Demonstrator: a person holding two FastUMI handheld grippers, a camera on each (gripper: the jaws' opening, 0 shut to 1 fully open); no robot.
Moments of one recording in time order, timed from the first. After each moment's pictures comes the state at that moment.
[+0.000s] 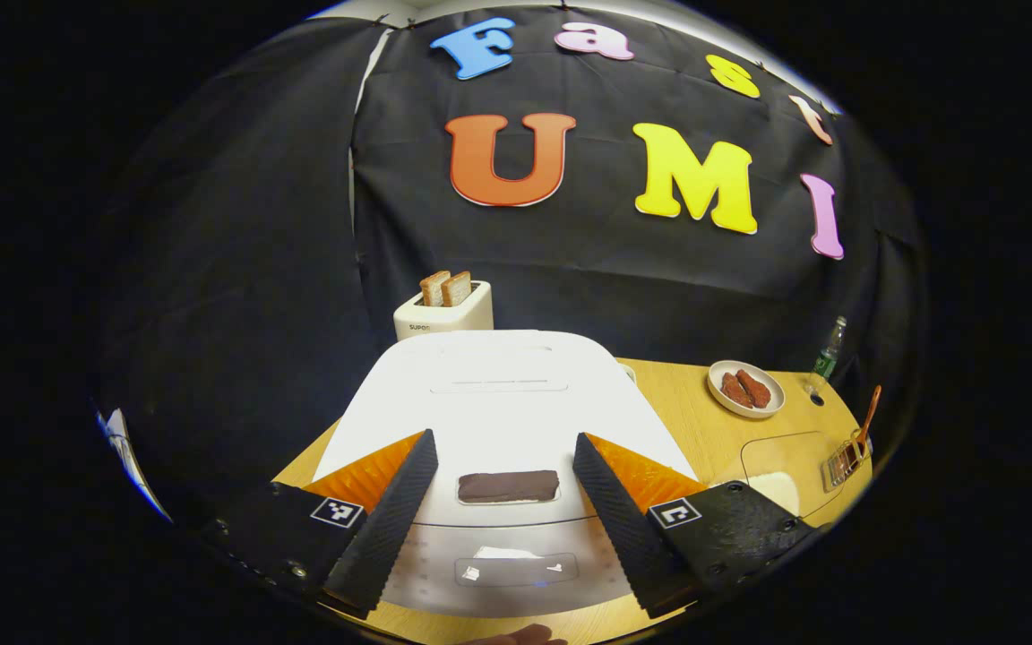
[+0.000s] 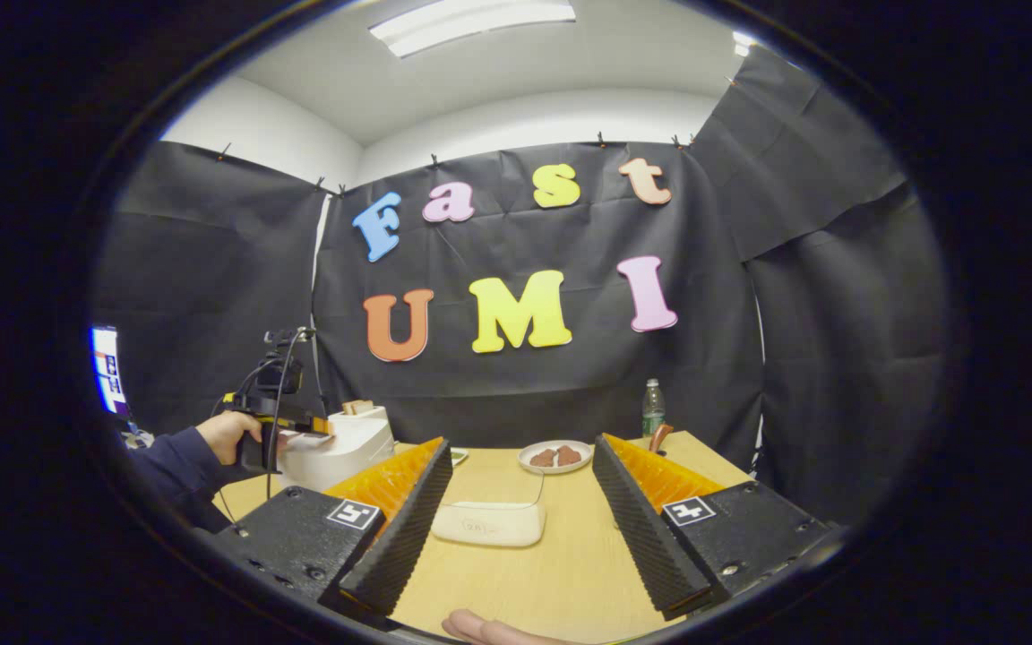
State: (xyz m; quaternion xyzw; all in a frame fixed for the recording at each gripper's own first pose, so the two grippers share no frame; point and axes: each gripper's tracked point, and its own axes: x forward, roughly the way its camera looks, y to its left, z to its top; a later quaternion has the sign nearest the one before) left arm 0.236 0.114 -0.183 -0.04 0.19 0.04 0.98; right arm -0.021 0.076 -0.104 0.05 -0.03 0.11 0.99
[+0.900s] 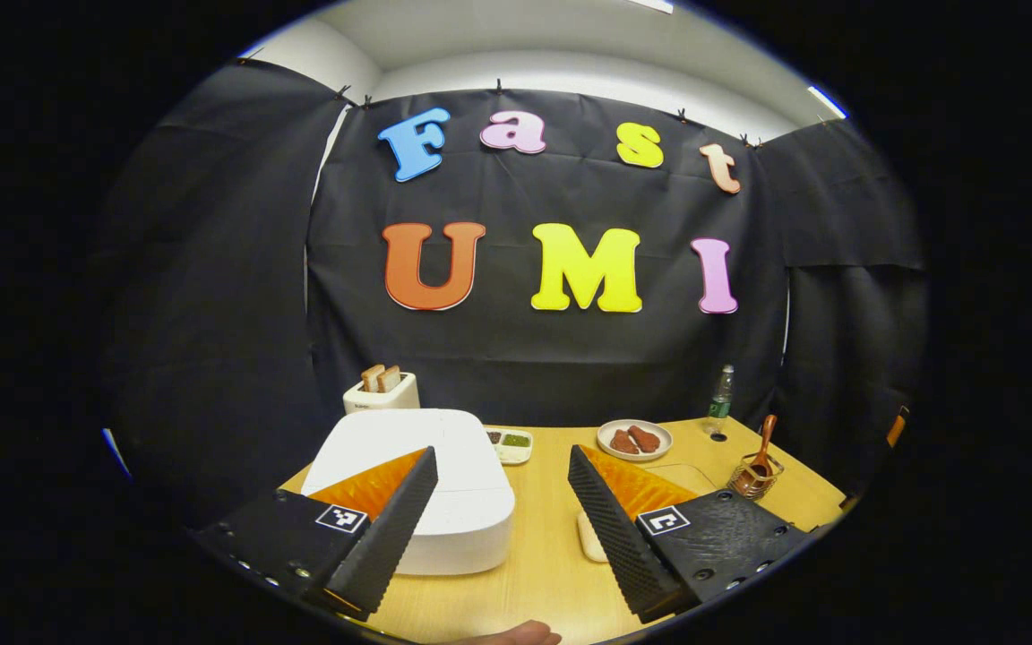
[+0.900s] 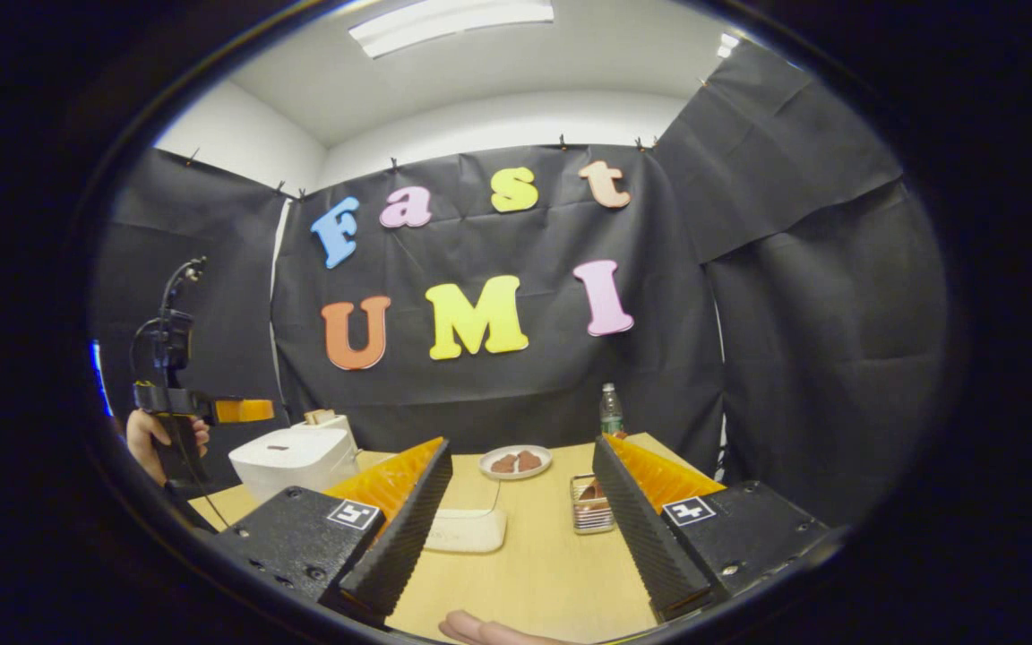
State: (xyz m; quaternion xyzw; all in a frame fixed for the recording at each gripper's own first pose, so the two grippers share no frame) left arm 0.080 -0.004 -0.074 -0.03 0.05 -0.07 1.00; right arm -0.020 0.028 -0.084 0.06 -0.03 0.04 1.00
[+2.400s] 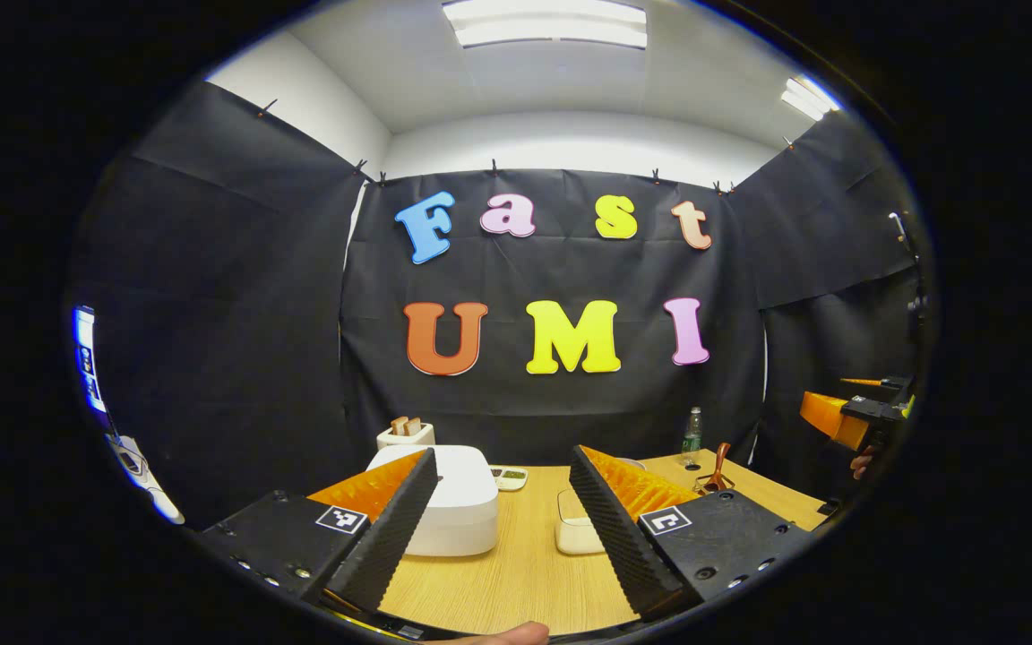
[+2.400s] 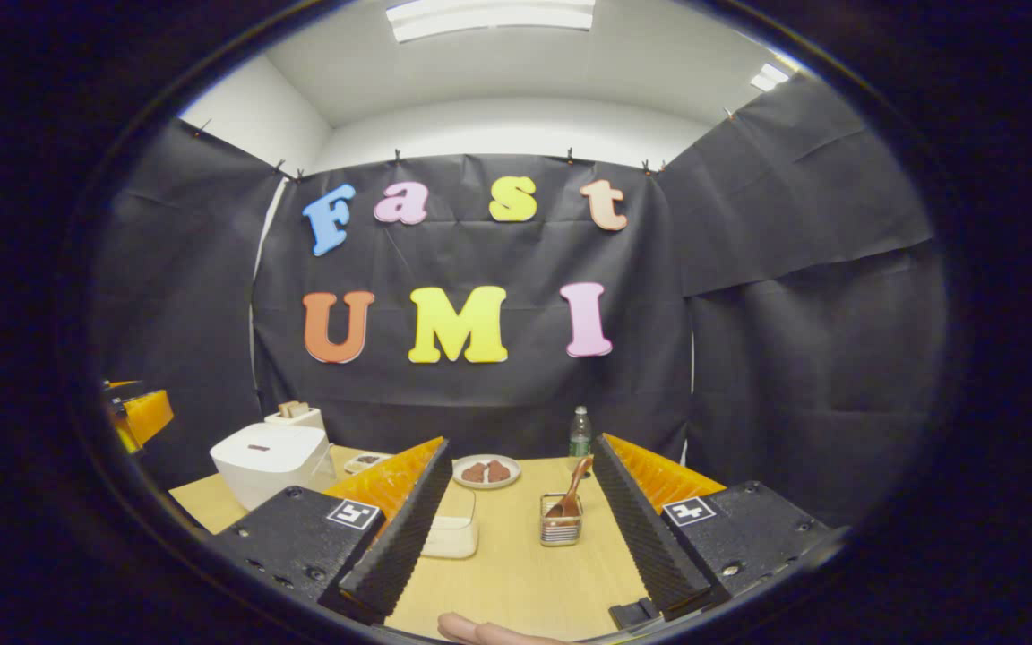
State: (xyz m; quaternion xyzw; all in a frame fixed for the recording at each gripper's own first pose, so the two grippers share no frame) left arm -0.084 0.000 -0.003 -0.02 -0.06 -0.02 1.00; right arm -0.038 0.038 -0.036 0.01 -0.01 0.00 1.00
